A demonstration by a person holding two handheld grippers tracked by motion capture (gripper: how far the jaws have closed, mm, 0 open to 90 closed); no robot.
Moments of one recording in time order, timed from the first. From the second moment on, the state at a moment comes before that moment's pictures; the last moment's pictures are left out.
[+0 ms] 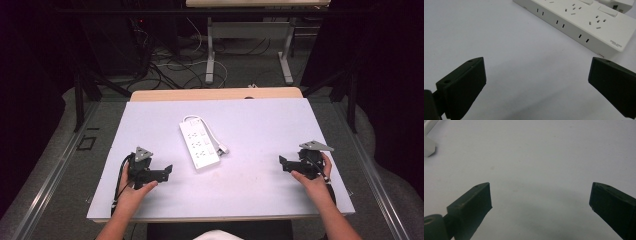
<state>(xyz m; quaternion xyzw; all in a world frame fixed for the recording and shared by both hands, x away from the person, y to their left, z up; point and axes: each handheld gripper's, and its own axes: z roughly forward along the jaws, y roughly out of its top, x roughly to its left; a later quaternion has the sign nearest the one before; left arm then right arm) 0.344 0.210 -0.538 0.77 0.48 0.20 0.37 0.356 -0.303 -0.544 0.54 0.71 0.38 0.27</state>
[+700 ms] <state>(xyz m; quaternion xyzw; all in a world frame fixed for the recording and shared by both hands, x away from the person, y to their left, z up) 0.337 0.185 -0.537 0.79 0.45 0.18 0.38 0.354 -0.298 -0.545 0.53 0.71 0.38 0.26</state>
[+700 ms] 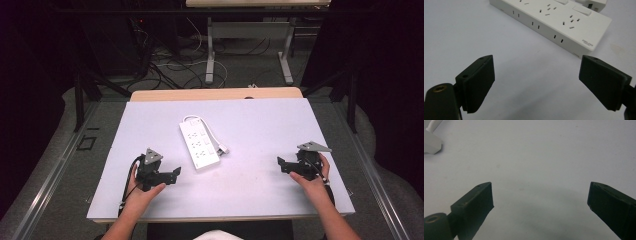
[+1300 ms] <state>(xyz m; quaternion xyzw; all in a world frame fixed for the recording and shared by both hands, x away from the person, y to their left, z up) 0.333 0.156 -0.537 0.81 0.42 0.17 0.37 0.353 -0.295 -0.546 0.52 0.72 0.38 0.26</state>
